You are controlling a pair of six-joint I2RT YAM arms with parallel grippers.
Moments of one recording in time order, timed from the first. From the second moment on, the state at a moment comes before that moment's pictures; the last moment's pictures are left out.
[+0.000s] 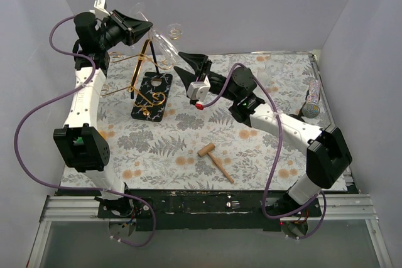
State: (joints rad) left arm 0.06 1.71 1.77 -0.03 0.76 -1.22; right arm 0.78 1.59 1.25 0.70 -0.53 -0.99
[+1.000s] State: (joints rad) left arm 0.03 1.71 1.77 -0.05 0.72 -1.23; right arm 0.81 1.73 1.38 0.70 -0.27 -1.13
